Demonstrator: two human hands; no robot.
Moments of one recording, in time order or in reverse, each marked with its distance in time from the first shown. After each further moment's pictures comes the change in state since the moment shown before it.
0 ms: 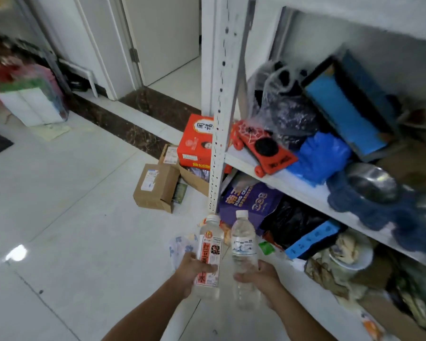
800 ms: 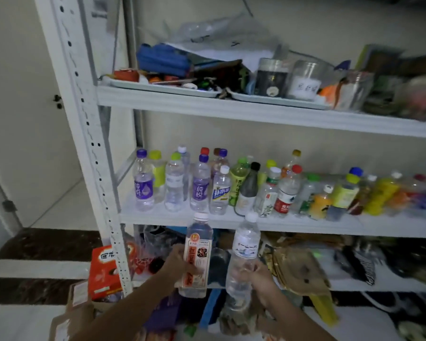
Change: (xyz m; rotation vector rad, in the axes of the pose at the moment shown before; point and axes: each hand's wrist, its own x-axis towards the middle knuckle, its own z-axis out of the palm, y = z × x) left_hand -0.374 0.353 0.209 0.482 -0.433 0.492; right_hand -0.427 -0.233 -0.171 0.397 0.530 -0.368
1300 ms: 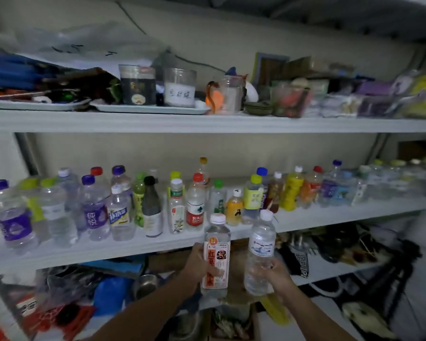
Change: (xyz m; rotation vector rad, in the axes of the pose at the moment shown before) left_hand 0.076 0.061 0.316 0.026 -0.167 0.051; right_hand 0.041 -0.009 -0.302 0.116 0.237 -0.138
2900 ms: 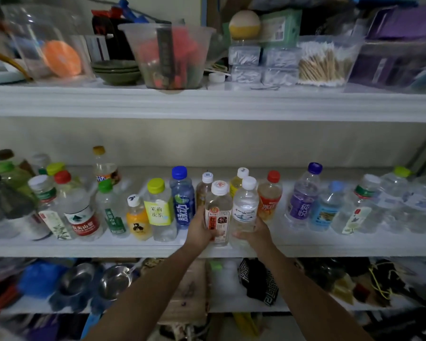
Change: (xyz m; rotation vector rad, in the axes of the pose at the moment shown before) left_hand 0.277 0.064 0.311 0.259 0.372 0.286; right_hand 0.329 -0.072 -0.227 -0.086 -0.255 -0.129
